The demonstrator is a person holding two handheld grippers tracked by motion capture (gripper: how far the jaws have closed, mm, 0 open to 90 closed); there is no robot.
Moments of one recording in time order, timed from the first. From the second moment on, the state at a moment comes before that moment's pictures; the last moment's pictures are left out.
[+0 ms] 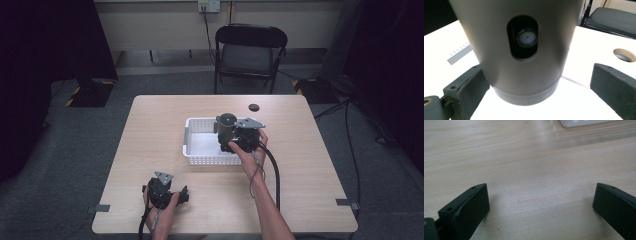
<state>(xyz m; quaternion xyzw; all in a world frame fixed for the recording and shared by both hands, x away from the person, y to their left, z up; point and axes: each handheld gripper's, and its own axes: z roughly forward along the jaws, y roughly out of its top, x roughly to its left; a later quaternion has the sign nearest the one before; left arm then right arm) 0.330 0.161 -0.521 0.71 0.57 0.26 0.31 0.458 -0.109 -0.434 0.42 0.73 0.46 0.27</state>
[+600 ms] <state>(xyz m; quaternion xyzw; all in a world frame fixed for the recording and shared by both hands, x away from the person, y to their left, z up) 0.330 0.161 -0.521 0.71 0.57 0.26 0.31 0.432 -0.123 -0.417 0.42 0.71 0.49 0.28</state>
